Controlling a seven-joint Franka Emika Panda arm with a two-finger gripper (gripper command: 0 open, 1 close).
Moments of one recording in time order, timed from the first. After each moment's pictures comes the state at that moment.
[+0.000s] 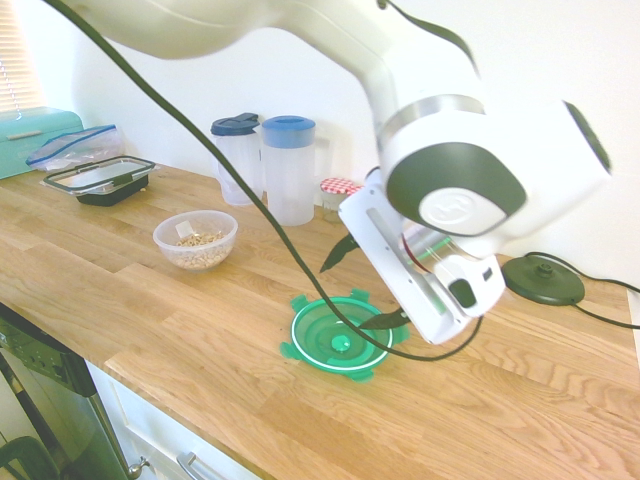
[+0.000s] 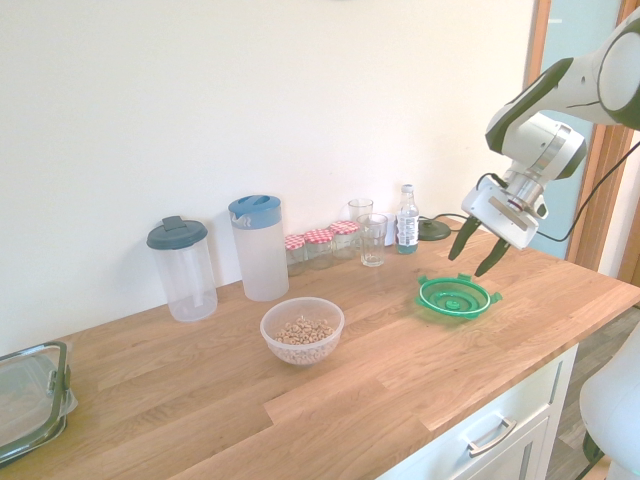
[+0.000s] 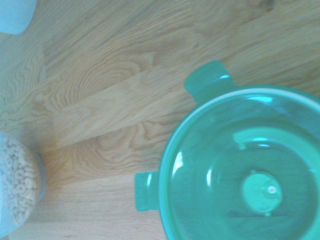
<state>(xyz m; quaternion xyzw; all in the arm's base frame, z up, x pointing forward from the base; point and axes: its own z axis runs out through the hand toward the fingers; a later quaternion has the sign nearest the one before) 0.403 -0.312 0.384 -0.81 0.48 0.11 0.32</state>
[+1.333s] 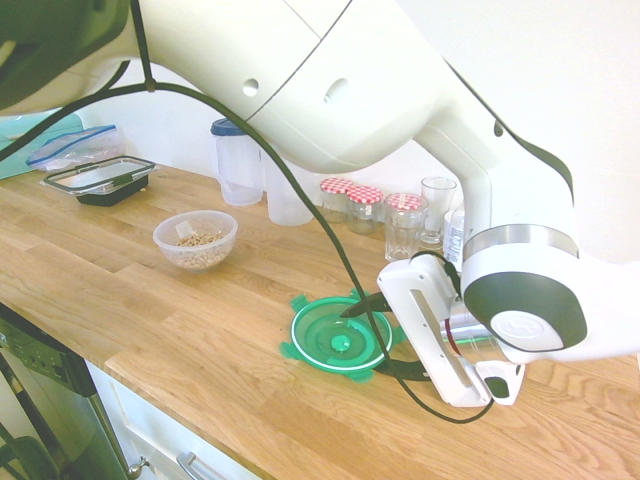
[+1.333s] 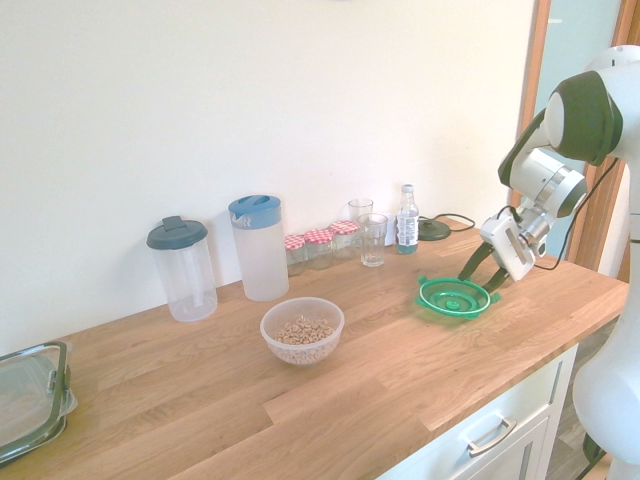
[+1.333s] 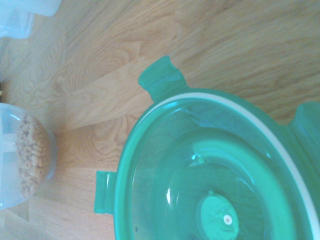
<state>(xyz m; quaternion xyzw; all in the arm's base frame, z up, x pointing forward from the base) 0.415 -0.340 0.295 -0.81 0.40 0.13 0.42</state>
